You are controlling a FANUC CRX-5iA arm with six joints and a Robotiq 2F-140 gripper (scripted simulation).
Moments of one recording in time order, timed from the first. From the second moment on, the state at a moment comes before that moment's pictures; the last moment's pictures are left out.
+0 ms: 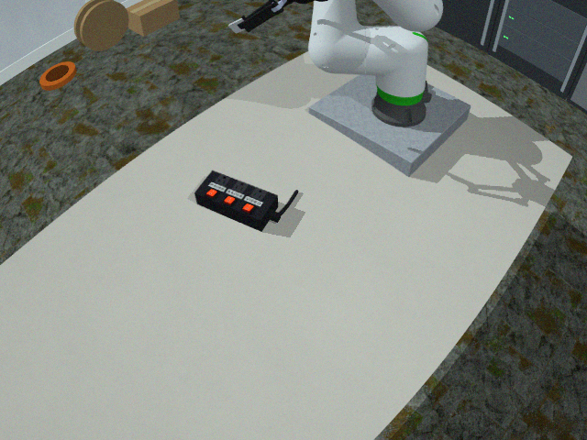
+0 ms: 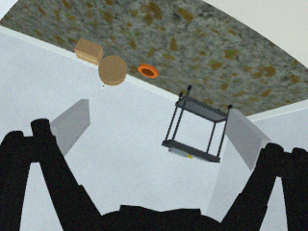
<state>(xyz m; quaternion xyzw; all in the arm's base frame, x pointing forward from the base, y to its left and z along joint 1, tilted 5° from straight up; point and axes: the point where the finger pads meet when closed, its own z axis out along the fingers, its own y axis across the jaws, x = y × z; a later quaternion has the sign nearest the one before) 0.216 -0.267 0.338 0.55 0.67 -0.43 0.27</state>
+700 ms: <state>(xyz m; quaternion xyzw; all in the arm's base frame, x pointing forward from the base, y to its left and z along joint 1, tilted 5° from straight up) 0.241 -0.249 0.316 0.75 0.48 -0.31 0.32</state>
